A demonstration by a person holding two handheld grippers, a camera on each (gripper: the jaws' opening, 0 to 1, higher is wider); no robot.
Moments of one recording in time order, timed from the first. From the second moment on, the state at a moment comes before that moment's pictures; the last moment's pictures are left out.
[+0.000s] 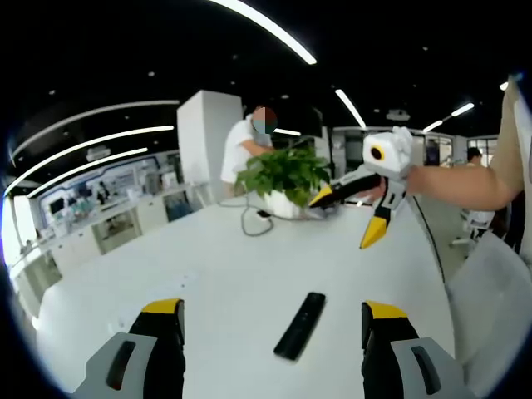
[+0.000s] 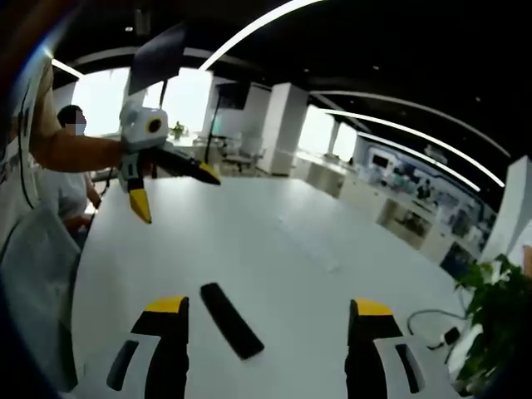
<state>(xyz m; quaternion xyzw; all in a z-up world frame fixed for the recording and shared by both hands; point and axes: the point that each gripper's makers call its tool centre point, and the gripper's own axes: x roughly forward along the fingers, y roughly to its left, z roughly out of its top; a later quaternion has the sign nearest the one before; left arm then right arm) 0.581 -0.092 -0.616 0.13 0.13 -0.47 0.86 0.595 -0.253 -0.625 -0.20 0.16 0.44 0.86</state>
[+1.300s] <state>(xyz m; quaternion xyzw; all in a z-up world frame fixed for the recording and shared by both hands) 0.602 -0.114 -0.662 0.12 0.17 -0.48 0.85 0.609 -0.248 -0.687 -0.25 0.23 0.46 0.83</state>
